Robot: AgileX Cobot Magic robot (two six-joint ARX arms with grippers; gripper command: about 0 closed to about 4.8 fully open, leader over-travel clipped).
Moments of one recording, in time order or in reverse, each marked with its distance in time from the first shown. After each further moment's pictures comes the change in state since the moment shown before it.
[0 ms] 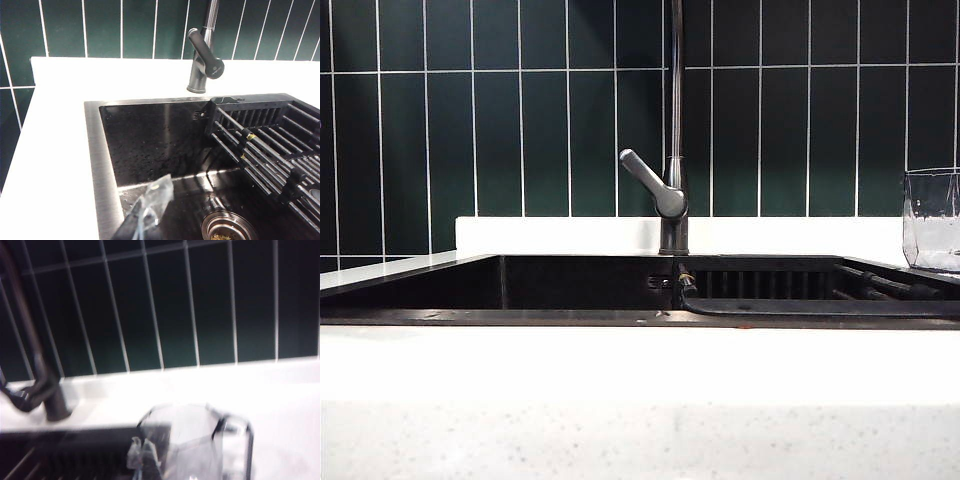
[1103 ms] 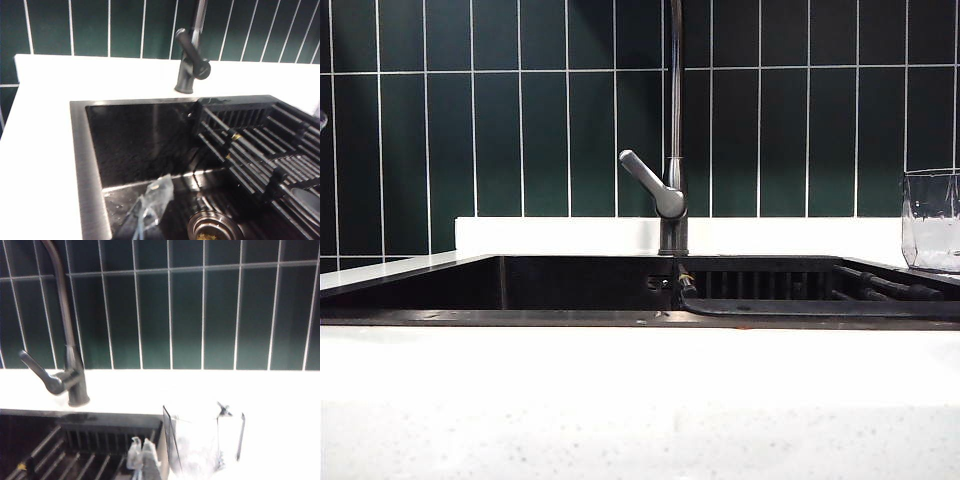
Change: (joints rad) left arm 0.000 0.000 0.001 0.003 0.044 -0.026; right arm 0.117 -0.897 -0.001 -0.885 0.090 -0.117
